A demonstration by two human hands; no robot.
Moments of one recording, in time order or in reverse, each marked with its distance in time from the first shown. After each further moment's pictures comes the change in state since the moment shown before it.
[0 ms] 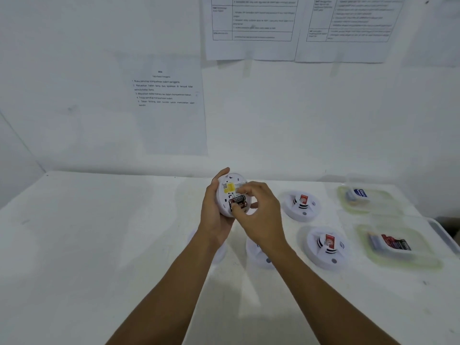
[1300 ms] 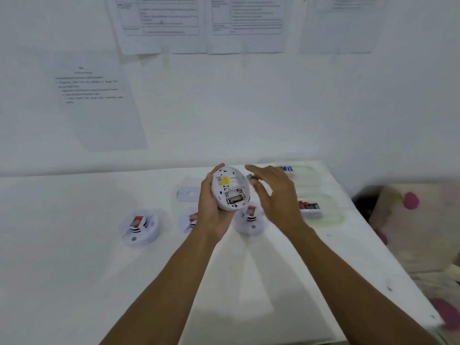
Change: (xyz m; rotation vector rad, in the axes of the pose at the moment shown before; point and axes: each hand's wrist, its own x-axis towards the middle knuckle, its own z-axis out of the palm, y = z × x) left_hand -0.035 -0.129 0.117 -0.069 -0.054 -0.141; right_hand -0.034 0.065 -0.207 -0.297 0.139 -0.326
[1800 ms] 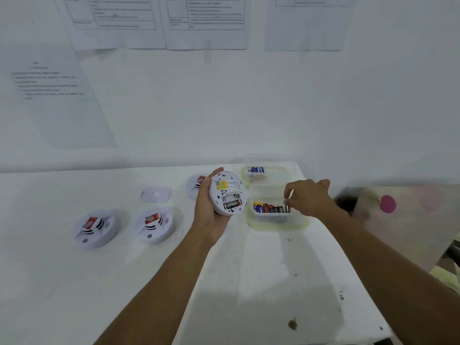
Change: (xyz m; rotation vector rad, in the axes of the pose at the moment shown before) left_hand 0.026 -0.075 0.042 0.039 0.040 0.017; right_hand 0.007 0.154 -0.106 -0.650 -0.670 0.380
